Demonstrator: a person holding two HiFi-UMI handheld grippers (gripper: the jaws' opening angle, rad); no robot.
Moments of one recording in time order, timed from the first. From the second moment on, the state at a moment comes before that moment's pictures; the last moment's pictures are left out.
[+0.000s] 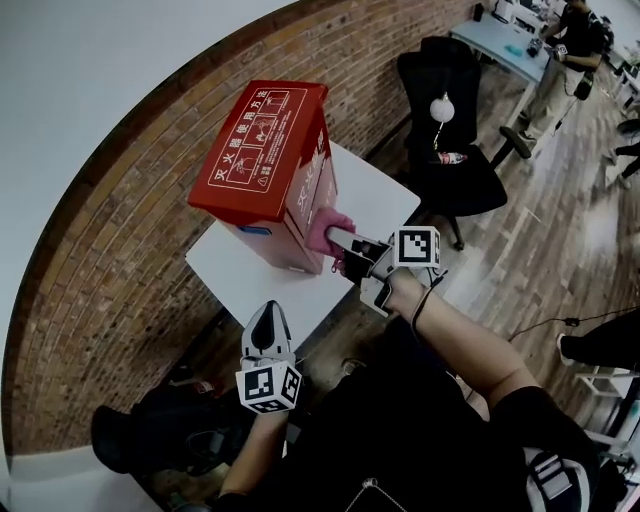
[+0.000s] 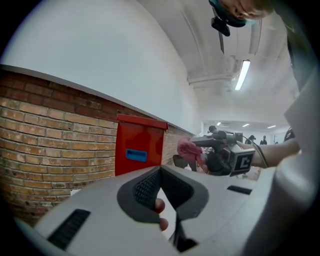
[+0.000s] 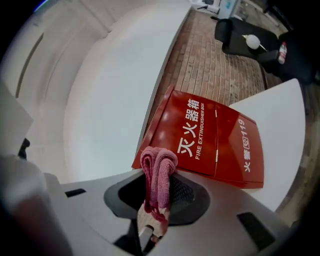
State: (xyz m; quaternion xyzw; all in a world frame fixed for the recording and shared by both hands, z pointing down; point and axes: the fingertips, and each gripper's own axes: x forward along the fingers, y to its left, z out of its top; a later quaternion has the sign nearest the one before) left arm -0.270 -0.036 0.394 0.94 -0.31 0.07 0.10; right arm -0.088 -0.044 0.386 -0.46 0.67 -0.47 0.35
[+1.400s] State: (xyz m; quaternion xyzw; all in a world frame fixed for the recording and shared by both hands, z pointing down) left arm -0.257 -0.052 0.400 0.92 -0.38 0.07 0.06; right arm -0.091 -0.112 0.407 -0.32 0.66 -0.52 0.43
